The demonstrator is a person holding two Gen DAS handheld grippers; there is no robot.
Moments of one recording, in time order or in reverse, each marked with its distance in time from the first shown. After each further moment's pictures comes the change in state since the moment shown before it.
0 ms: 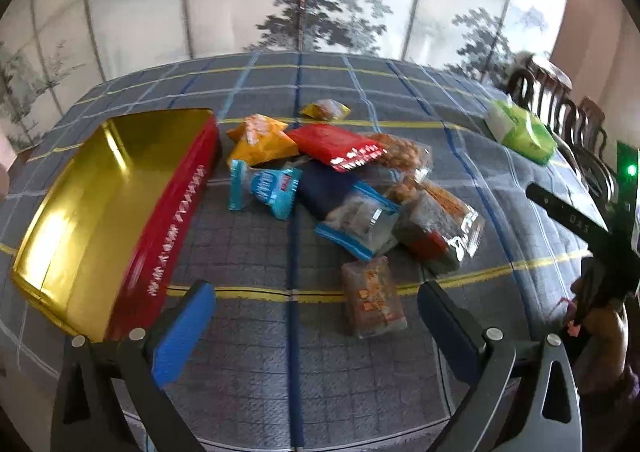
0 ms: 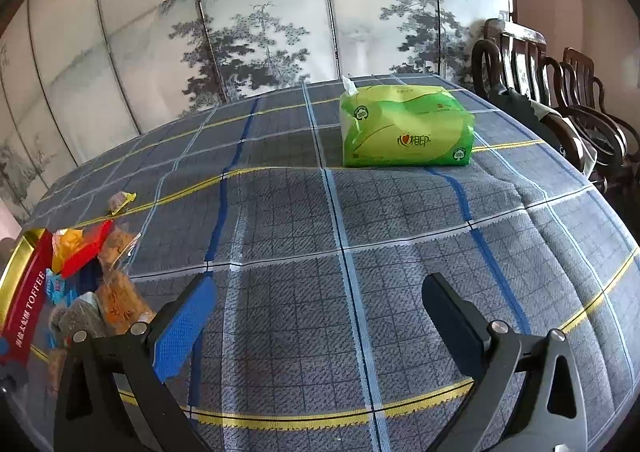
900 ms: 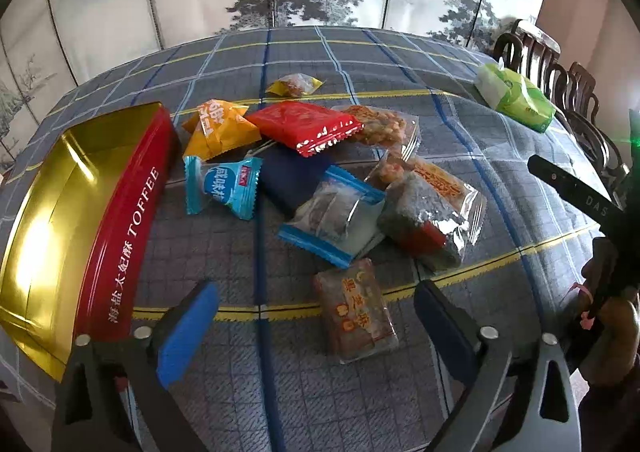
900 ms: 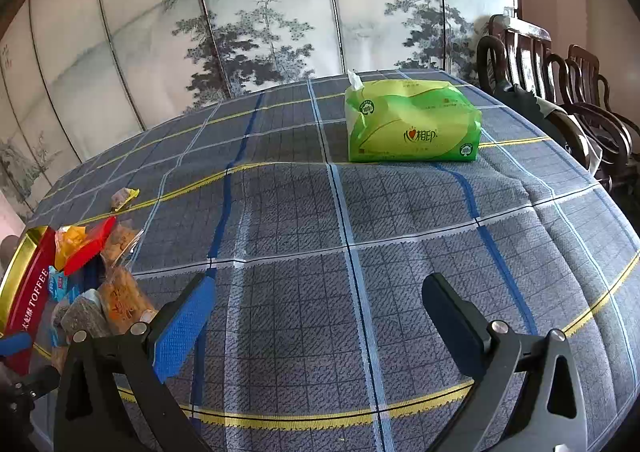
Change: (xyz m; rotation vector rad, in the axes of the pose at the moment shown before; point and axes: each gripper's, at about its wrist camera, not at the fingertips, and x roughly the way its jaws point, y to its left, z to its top) left arm 0.034 -0.018 0.011 0.082 0.086 -0.009; right arm 0.008 0.014 -0.007 -0.014 -0.007 -0.009
